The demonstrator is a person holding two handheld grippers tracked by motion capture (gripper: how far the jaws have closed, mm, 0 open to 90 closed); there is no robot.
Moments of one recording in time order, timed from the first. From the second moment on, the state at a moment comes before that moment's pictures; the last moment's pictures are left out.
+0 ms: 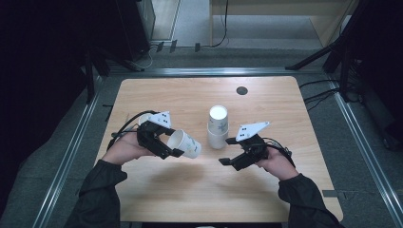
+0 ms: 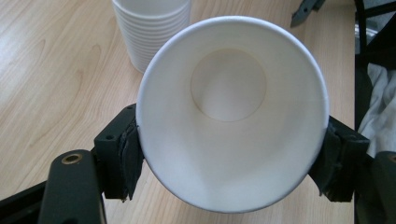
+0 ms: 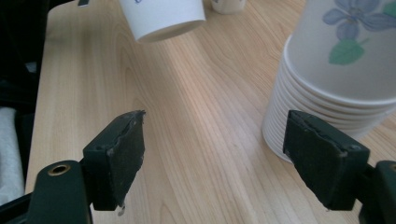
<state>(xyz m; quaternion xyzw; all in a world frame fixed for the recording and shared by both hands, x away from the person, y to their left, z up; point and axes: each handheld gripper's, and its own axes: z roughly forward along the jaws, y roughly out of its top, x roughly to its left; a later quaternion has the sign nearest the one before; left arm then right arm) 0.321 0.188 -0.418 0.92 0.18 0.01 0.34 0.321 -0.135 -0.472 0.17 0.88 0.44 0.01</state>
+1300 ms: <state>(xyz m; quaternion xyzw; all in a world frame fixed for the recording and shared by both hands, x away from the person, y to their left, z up) 0.323 0.266 -0.428 0.92 0.25 0.05 0.28 0.325 -0.152 -0.476 0.19 0.88 0.43 0.03</state>
